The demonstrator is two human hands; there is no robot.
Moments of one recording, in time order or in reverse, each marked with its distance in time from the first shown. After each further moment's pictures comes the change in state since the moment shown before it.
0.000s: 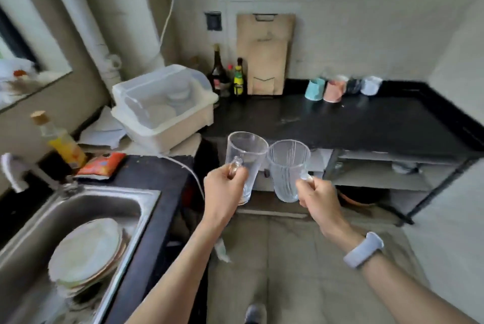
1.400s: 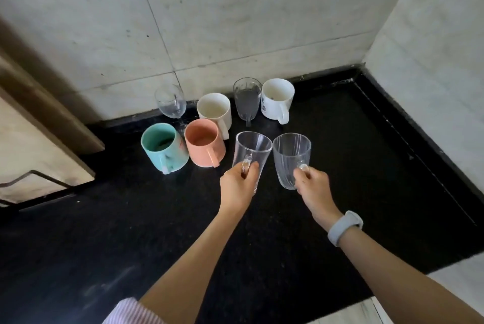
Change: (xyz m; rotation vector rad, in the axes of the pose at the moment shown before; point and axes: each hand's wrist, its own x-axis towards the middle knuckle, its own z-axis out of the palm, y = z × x) left_hand 0.447 -0.112 0.776 0.043 -0.528 -0.250; right_hand 0.721 0.300 -0.328 0.061 0.330 0.456
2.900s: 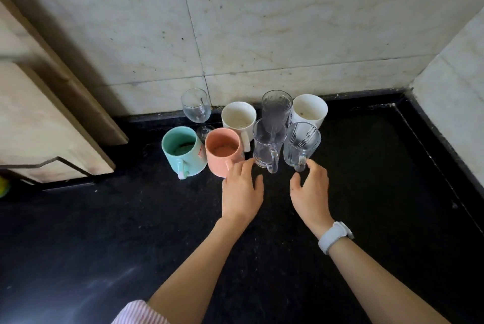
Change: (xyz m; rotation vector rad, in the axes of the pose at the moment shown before) left_hand 0.034 -0.010 -0.009 0.516 0.044 0.111; right_hand 0.041 -0.017 0.045 -0.481 0.034 -0.305
